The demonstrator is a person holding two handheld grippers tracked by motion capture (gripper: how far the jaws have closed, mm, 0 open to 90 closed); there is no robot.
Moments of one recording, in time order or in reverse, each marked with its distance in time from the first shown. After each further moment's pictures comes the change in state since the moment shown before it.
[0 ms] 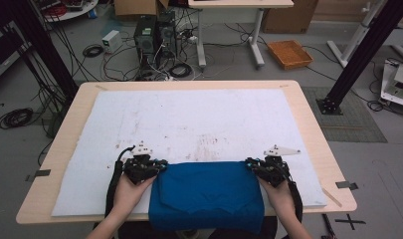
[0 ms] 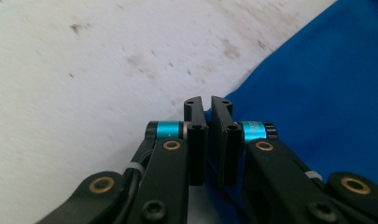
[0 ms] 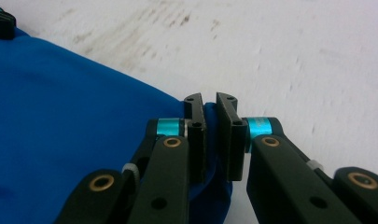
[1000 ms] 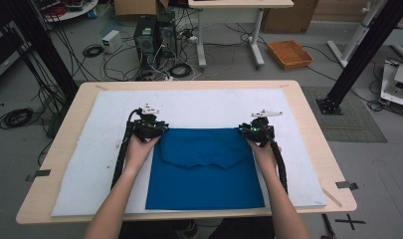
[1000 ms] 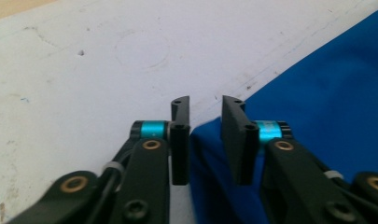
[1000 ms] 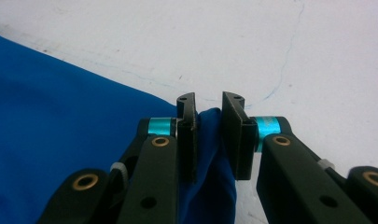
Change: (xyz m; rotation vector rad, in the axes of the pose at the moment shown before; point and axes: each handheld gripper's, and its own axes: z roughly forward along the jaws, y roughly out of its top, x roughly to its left) left arm 0.066 0.083 0.047 -0.012 0.192 0.038; right arm -0.047 0.082 0.074 -0.018 -0.135 -0.004
